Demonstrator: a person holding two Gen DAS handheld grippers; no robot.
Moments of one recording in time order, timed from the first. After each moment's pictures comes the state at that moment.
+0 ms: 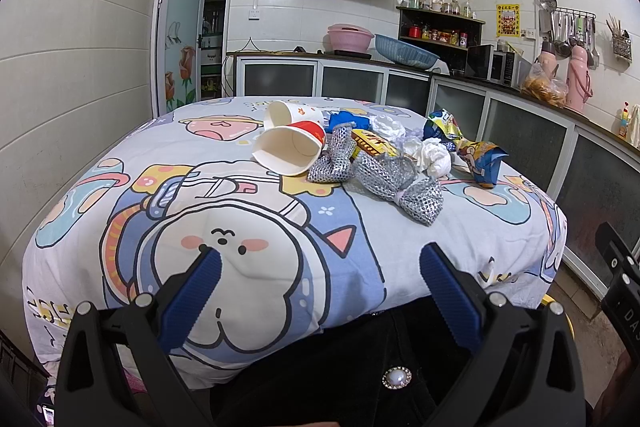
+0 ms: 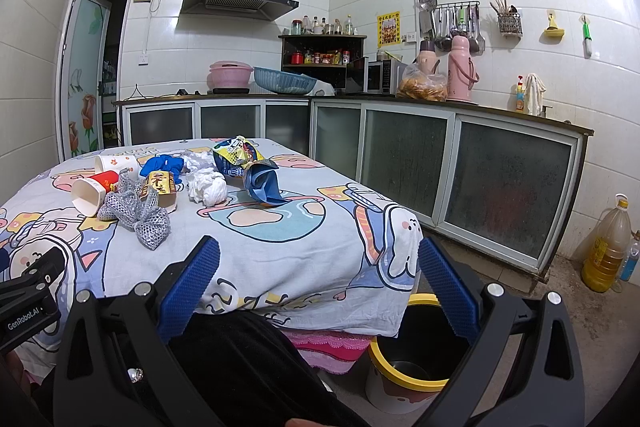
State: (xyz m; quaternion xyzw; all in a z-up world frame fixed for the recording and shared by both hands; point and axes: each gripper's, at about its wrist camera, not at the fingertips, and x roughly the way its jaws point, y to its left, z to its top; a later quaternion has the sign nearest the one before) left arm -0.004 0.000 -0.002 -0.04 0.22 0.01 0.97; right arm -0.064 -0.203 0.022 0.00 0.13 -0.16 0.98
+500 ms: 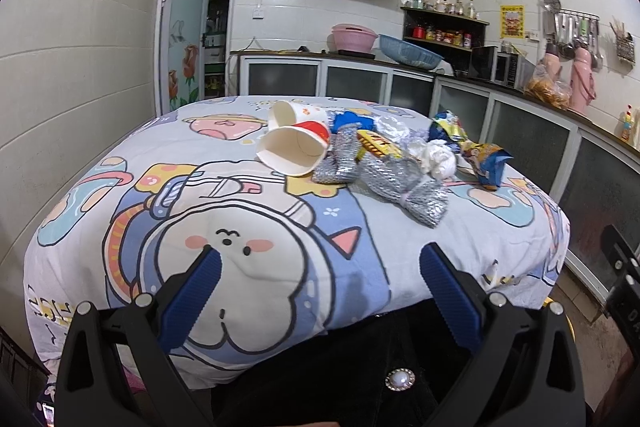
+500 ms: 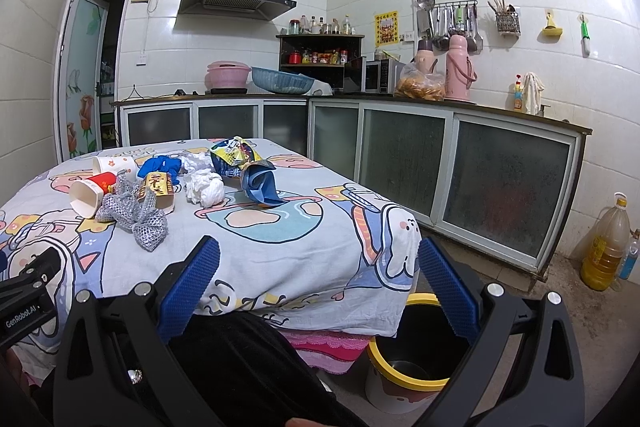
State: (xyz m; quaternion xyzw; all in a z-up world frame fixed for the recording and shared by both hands) left arm -0.002 0.001 -0.002 -0.04 0.23 0.02 0.97; right arm -0.064 -0.207 0.025 0.01 0.13 -0.17 0.98
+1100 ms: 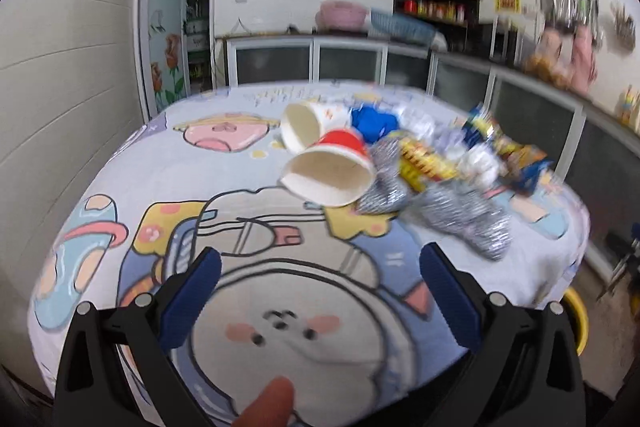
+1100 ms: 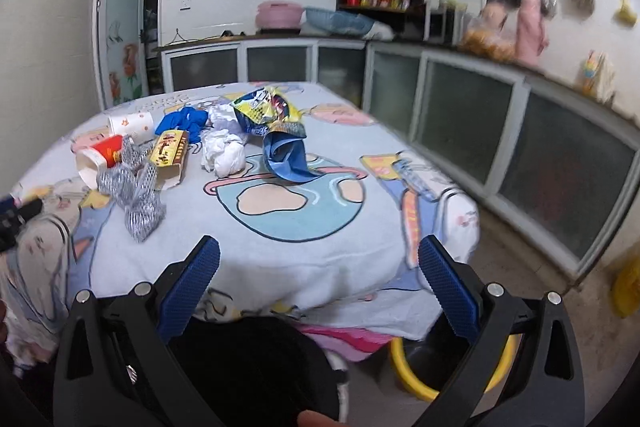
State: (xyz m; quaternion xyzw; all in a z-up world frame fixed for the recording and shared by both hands) left arm 0.083 0.056 0.020 0.00 0.29 -0.01 0.96; right arm 0.033 -0.253 0.027 0.02 0.26 -0.04 0.97
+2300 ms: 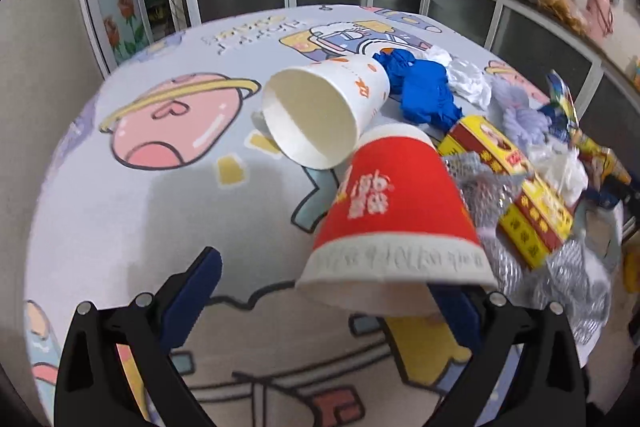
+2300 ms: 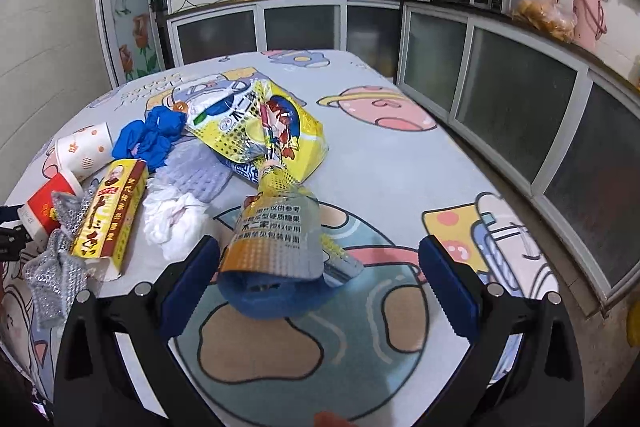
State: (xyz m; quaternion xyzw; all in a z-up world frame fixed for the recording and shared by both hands) left arm 0.258 0.078 0.001 0.01 0.43 -0.06 0.90; right arm 0.218 -0.263 0.019 0.01 0.33 0.01 0.94
